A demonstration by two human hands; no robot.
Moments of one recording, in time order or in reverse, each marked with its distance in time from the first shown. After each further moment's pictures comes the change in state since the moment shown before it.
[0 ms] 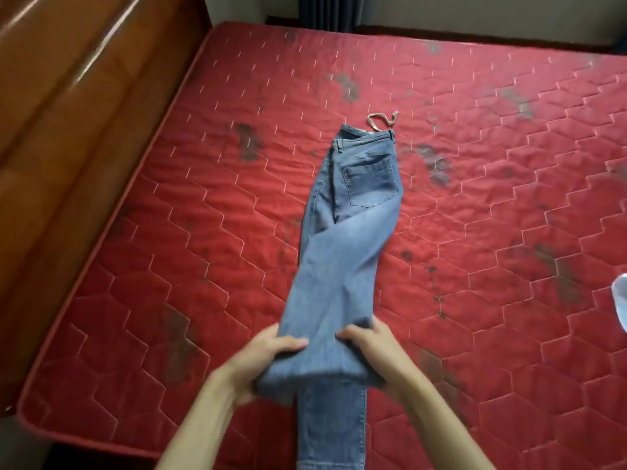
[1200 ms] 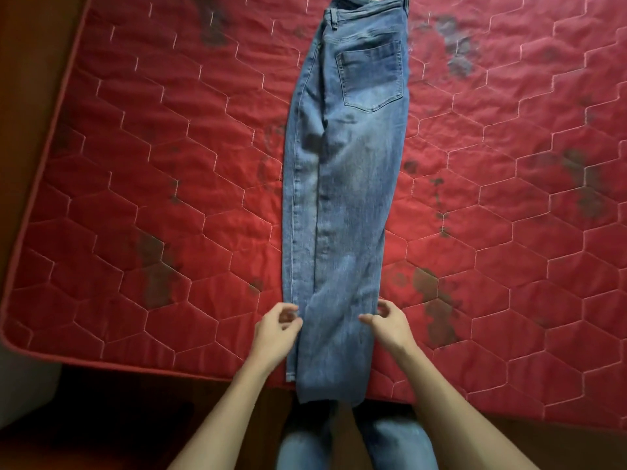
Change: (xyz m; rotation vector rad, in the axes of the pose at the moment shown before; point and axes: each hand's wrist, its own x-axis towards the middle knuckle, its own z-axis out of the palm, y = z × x) left_hand 0.069 -0.196 -0.019 0.576 0.500 -0.044; right_hand 0.022 0.180 -0.059 -0.268 0.226 0.335
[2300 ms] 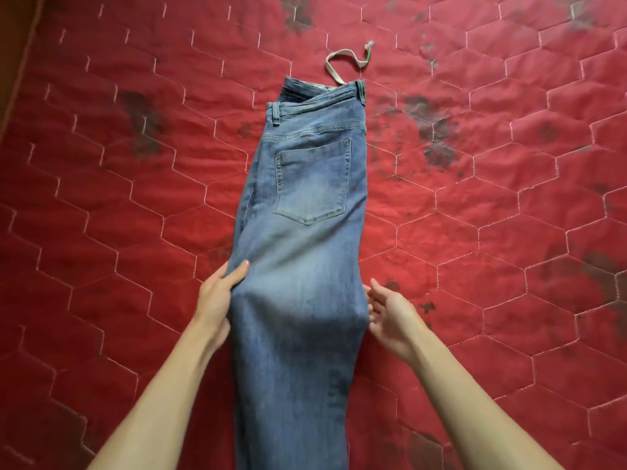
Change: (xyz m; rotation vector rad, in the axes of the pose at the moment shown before) left_hand 0.227 0.263 -0.049 -0.703 0.038 0.026; right_hand 0.205 -0.214 -0.083 0.889 -0.248 0.227
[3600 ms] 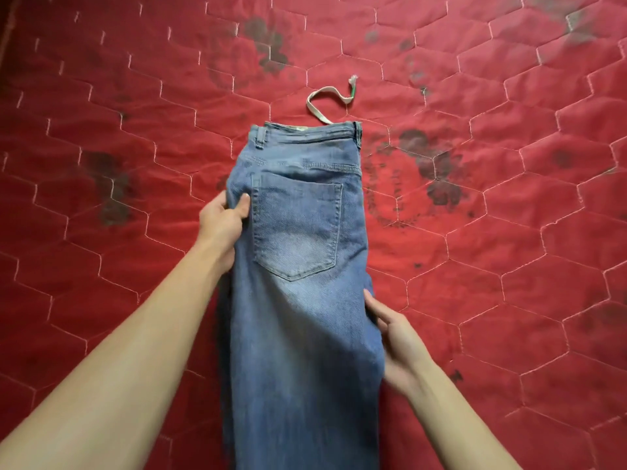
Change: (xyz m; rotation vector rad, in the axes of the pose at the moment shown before) left_hand 0.156 0.137 0.111 0.204 0.029 0.317; right_hand 0.013 -0.065 0.066 0.276 -0.244 0.004
